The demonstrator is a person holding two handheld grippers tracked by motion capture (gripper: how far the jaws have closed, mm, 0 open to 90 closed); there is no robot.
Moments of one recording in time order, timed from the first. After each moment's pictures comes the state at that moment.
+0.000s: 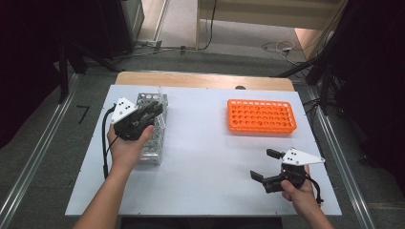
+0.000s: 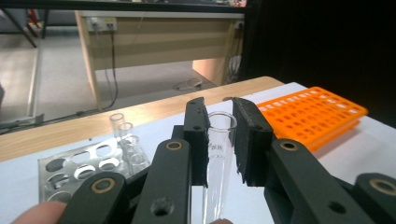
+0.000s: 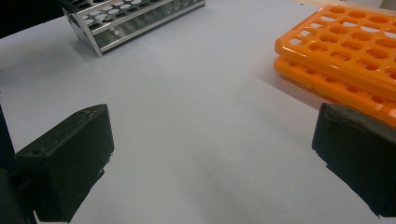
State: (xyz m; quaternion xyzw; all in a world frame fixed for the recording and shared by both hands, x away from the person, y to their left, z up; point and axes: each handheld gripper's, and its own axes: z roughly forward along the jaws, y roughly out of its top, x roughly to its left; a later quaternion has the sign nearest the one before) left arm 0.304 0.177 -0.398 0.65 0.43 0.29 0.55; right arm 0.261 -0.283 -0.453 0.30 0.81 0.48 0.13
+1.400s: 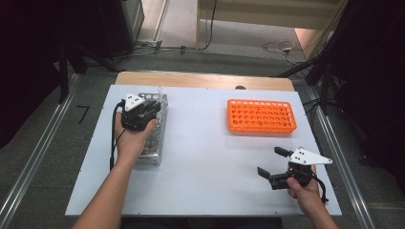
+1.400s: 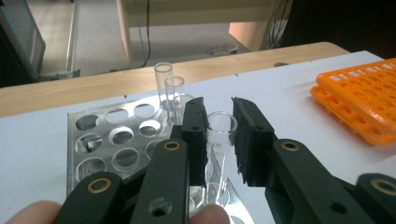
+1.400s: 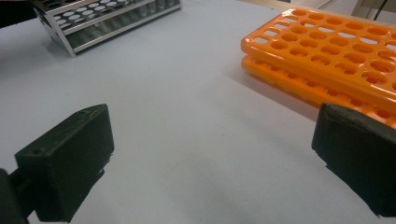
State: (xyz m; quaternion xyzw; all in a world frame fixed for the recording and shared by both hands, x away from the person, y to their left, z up) left arm 0.346 0.179 -0.428 0.66 0.51 0.29 0.47; right arm 0.268 -0.301 -0.459 0.31 0.80 0.49 0.16
